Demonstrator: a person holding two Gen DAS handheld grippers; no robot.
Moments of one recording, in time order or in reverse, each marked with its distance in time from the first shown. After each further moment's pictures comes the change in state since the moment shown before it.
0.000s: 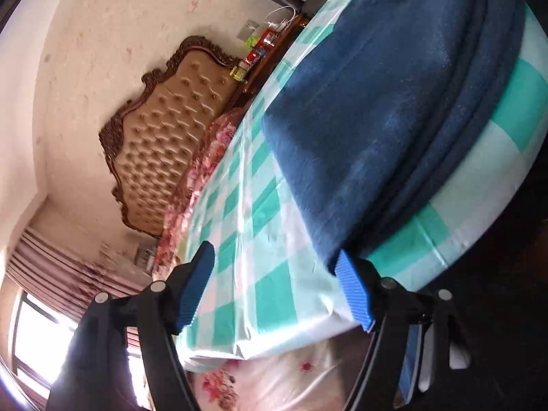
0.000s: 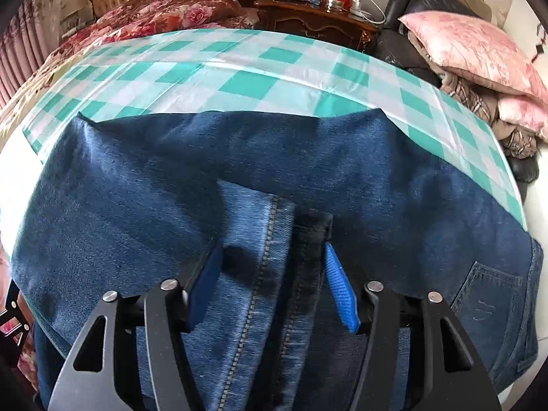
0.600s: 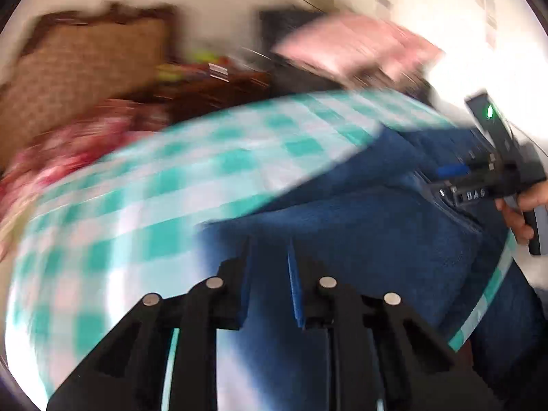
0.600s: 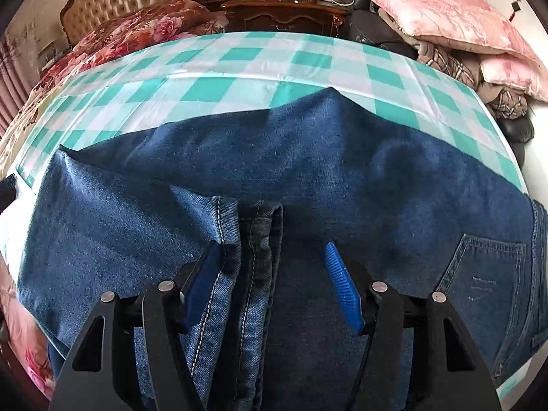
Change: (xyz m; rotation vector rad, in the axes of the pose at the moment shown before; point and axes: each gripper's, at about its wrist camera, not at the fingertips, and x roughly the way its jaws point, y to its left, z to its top) left arm 0.091 0.107 0.096 -0.450 -0.194 -0.817; right arm -0.002 -0.032 -0.002 0.131 0.015 0.000
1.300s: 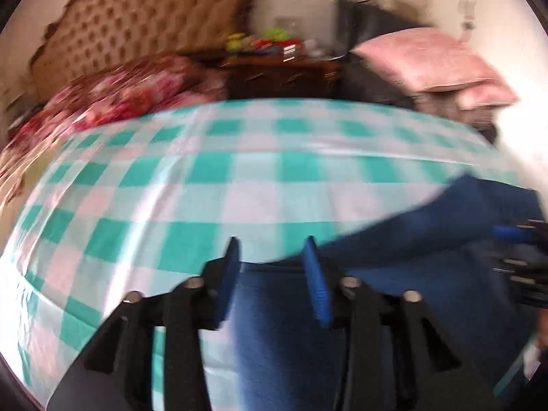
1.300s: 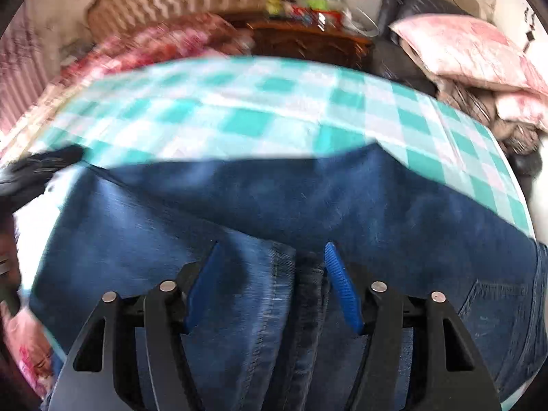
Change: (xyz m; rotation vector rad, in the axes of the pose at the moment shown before) left arm 0.035 0.028 0.025 -0.297 0.008 0.195; right arm 0.002 0.031 0.021 -0.067 -0.072 -0.010
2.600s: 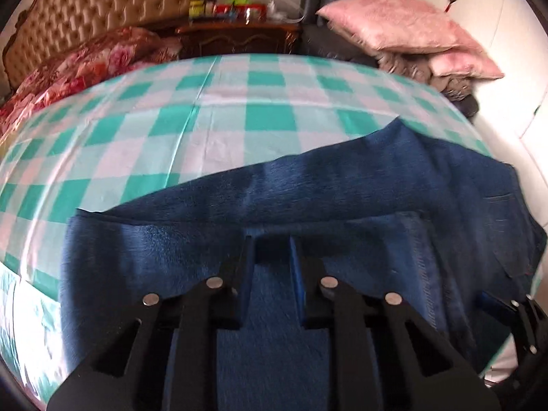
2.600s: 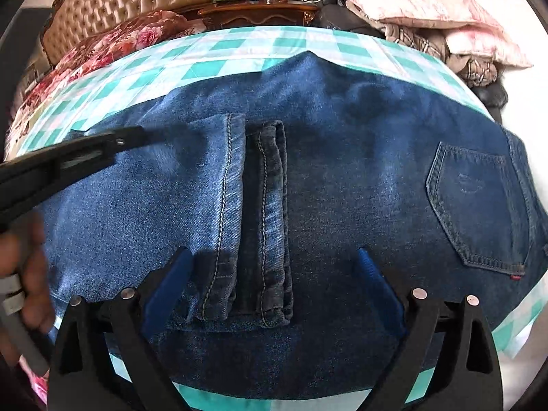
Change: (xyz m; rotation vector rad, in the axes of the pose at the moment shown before) left arm 0.042 -0.126 -0.015 -0.005 0.163 -0.055; right arm -0.032 -0.012 -0.087 0.174 0.040 -0.052
